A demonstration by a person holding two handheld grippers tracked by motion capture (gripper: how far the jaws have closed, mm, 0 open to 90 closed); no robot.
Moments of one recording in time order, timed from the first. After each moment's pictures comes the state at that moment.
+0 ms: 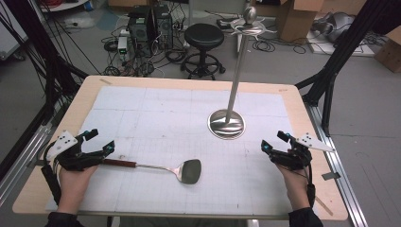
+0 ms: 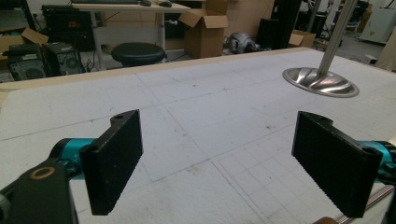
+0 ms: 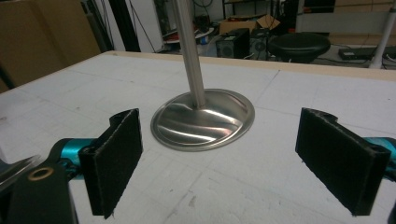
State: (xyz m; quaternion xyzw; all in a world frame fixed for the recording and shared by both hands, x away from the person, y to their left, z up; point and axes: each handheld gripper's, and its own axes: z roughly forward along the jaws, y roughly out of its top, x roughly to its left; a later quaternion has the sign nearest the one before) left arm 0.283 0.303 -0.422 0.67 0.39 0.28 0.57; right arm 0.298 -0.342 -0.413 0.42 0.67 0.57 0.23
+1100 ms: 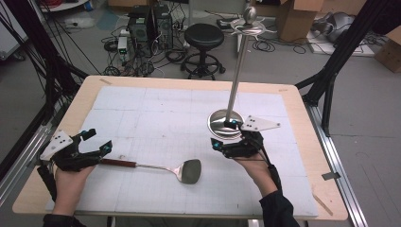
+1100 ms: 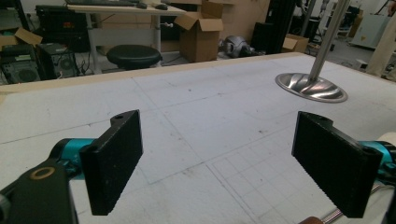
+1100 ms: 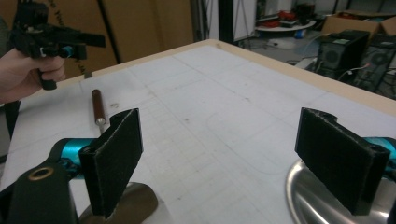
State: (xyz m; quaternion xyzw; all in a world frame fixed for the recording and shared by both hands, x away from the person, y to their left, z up) left arm 0.279 0.307 -0.414 0.66 0.39 0.27 0.58; right arm 0.328 -0.202 -0.373 0.25 0.76 0.58 0.13
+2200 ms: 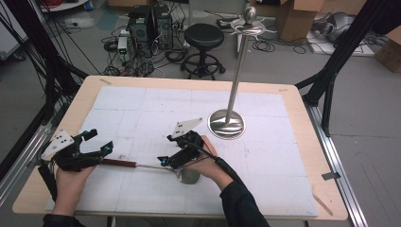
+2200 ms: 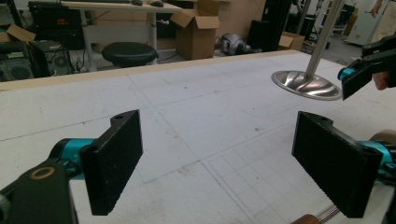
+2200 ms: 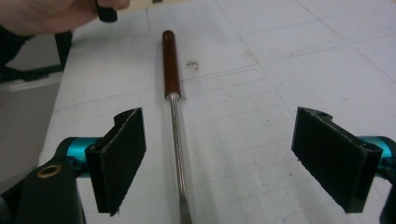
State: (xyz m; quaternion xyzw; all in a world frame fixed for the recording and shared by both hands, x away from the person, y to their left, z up) left arm 0.280 0.306 -0.415 0.67 0.38 0.26 0.58; right arm 0.337 -0.049 -0.392 0.13 0.88 0.47 0.03
